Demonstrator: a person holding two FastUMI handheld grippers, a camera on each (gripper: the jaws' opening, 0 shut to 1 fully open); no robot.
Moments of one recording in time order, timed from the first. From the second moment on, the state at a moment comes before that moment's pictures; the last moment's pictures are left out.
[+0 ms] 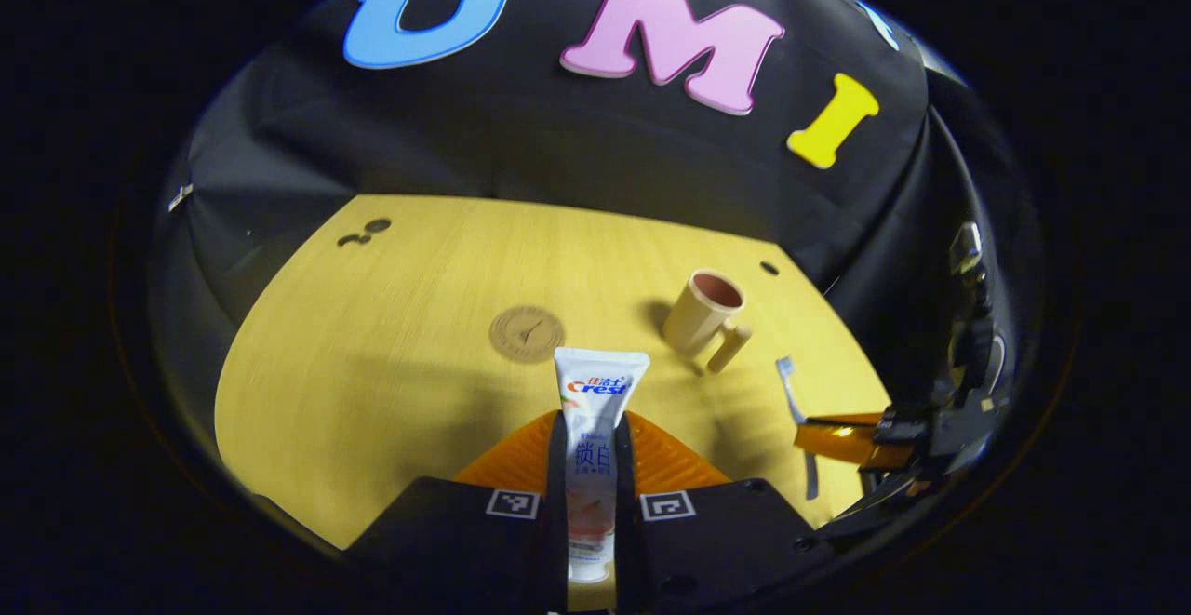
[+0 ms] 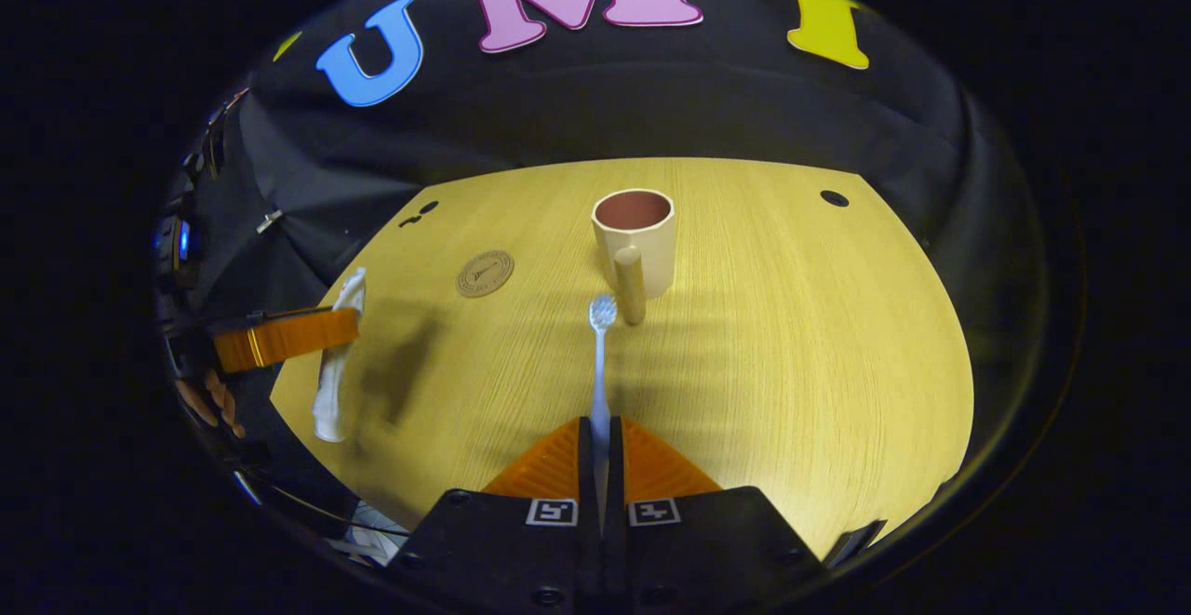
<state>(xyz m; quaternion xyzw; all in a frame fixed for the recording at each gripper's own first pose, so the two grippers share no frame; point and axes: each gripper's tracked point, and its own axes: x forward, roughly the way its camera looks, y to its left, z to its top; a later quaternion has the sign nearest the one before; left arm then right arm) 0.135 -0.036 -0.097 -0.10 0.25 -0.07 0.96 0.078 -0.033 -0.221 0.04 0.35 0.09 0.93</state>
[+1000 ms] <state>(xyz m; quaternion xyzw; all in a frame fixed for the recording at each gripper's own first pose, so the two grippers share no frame) 0.338 -0.186 0.008 -0.08 0.07 -0.18 0.98 0.110 -0.135 -0.208 0.11 0.36 0.06 0.92</state>
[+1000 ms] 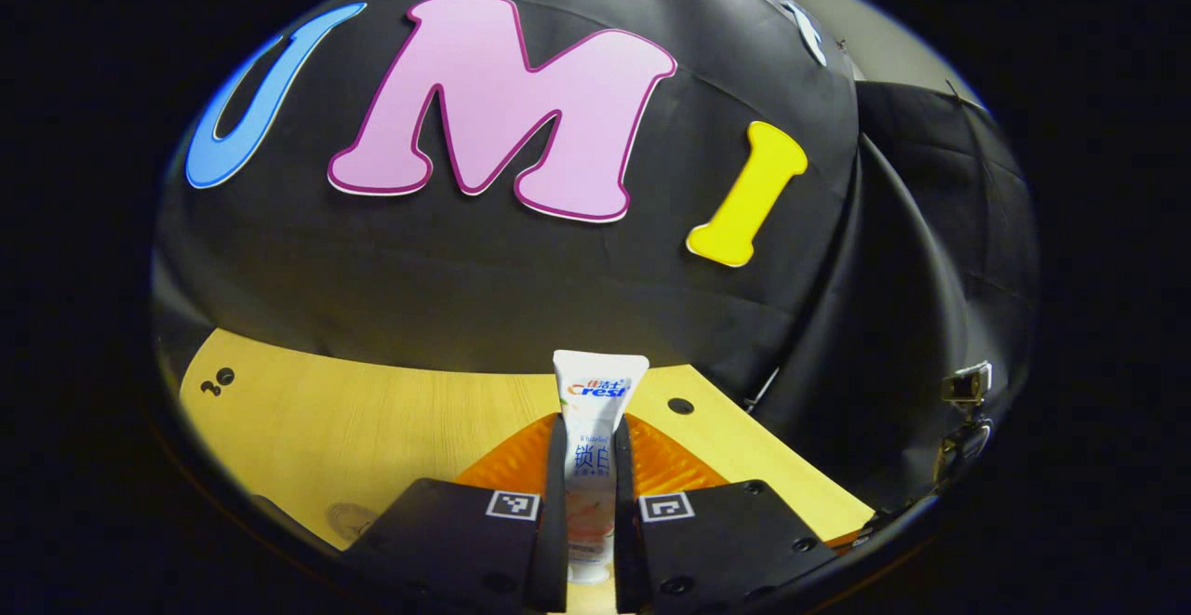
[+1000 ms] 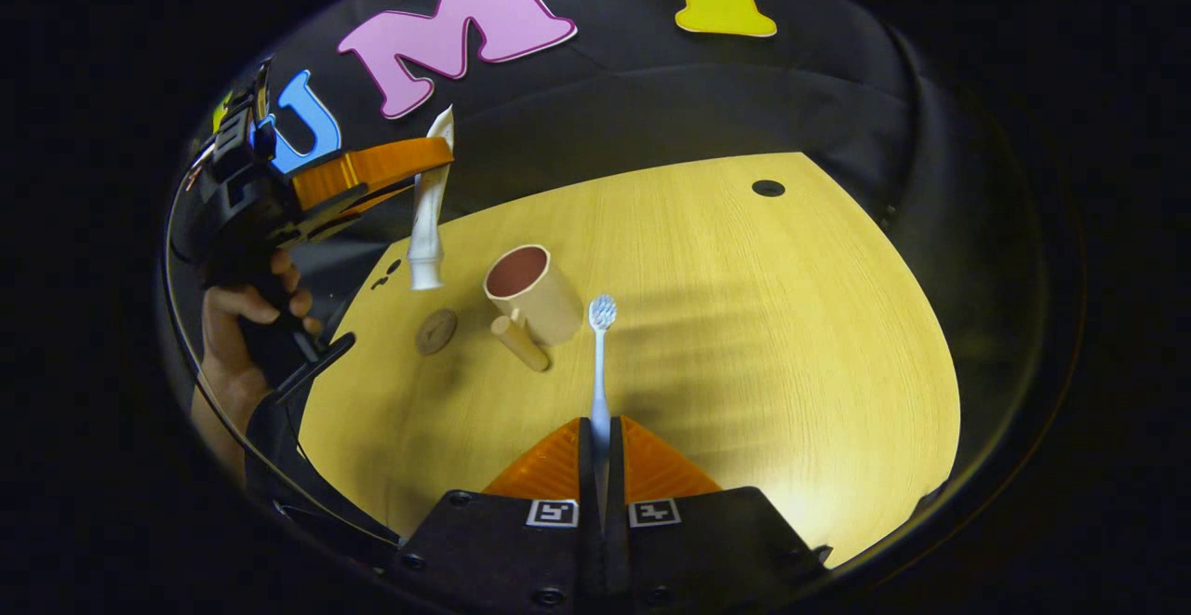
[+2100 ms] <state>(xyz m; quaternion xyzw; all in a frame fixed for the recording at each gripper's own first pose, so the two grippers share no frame) 0.364 -0.197 -0.089 -0.06 0.02 -0.17 0.98 0.099 -0.132 -0.254 0.07 0.41 0.10 0.91</state>
